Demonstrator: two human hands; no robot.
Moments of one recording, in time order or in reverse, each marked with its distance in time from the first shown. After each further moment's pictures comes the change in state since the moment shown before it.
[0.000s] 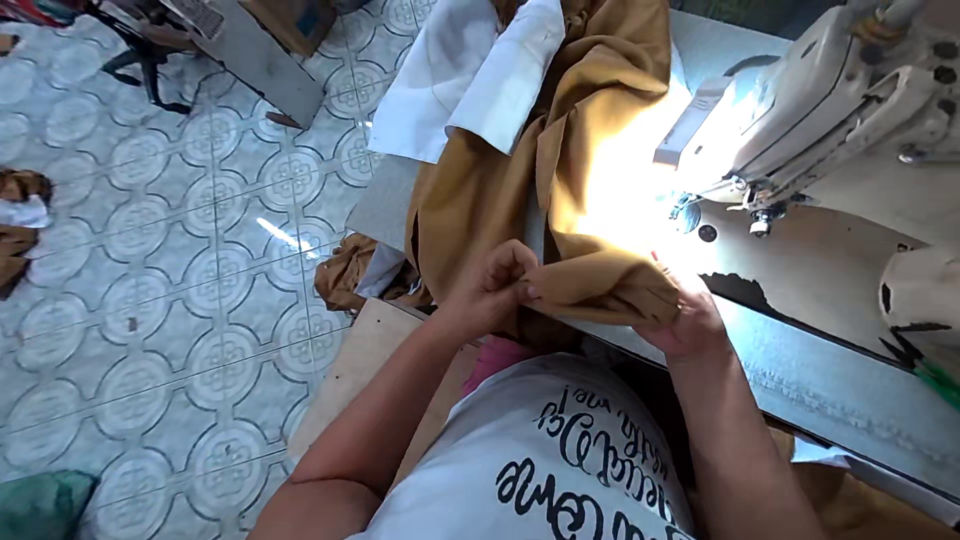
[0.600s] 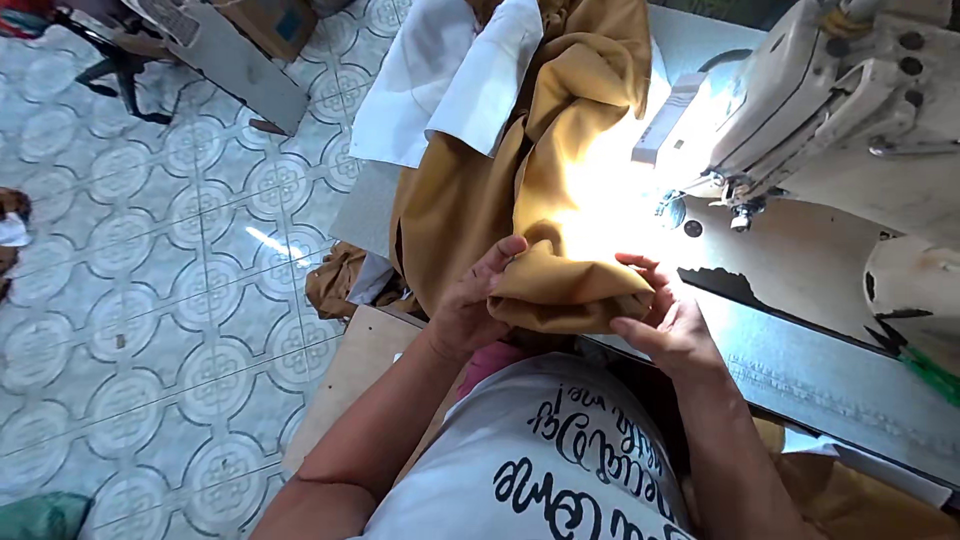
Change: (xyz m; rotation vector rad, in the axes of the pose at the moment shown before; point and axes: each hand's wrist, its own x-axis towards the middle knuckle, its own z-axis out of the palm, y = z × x) left_hand 0.002 -0.007 0.015 -0.946 -0.088 -0.134; right_hand -0.024 0.006 -0.005 -0.489 0.003 -0.225
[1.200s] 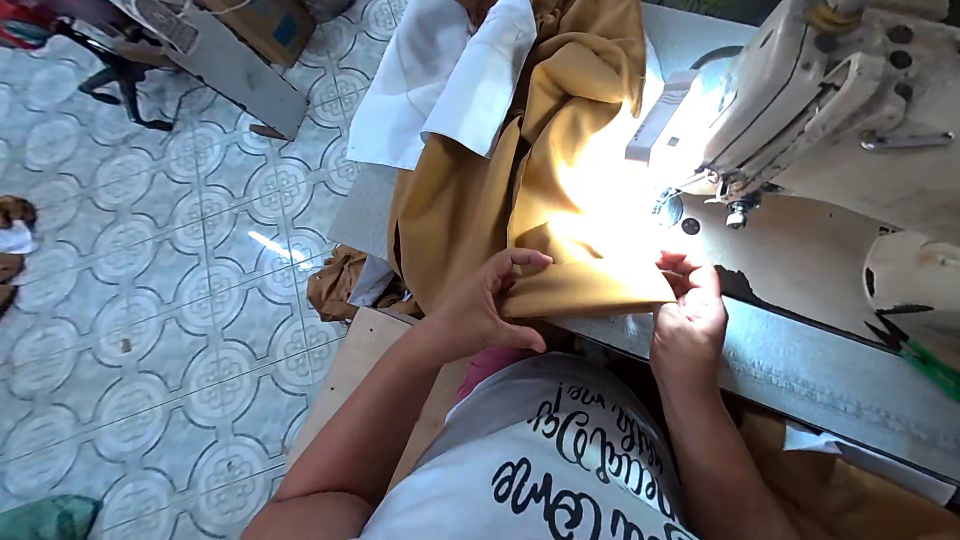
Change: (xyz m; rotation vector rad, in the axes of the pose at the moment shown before) left_hand -0.002 0.023 0.026 1.096 0.151 -0.147; right_hand -0.003 -0.001 0.022 -0.364 0.625 -0.138
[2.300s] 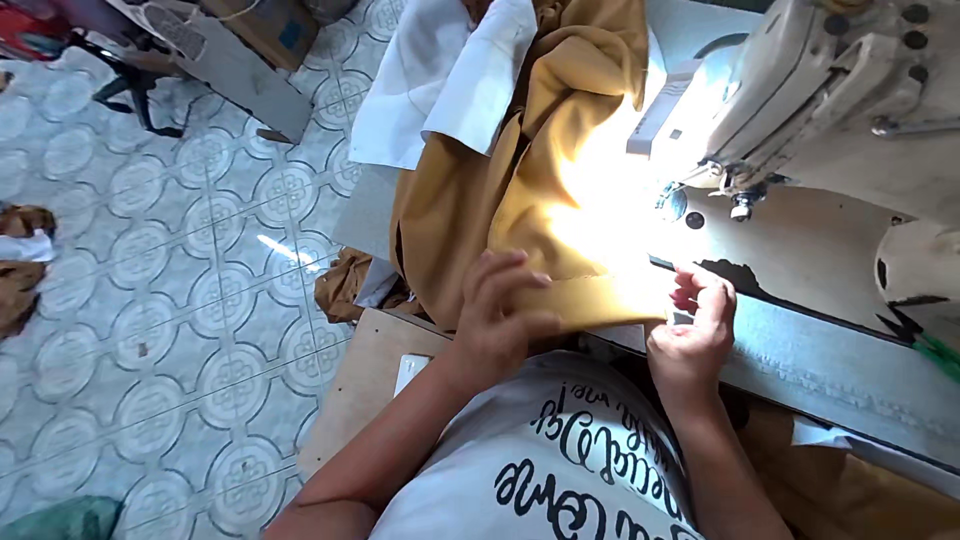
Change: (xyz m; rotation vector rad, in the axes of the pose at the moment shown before) left_hand -0.011 -0.031 0.035 0.663 0.395 0.681; right_hand -0.015 0.025 -0.018 -0.602 0.088 -0.342
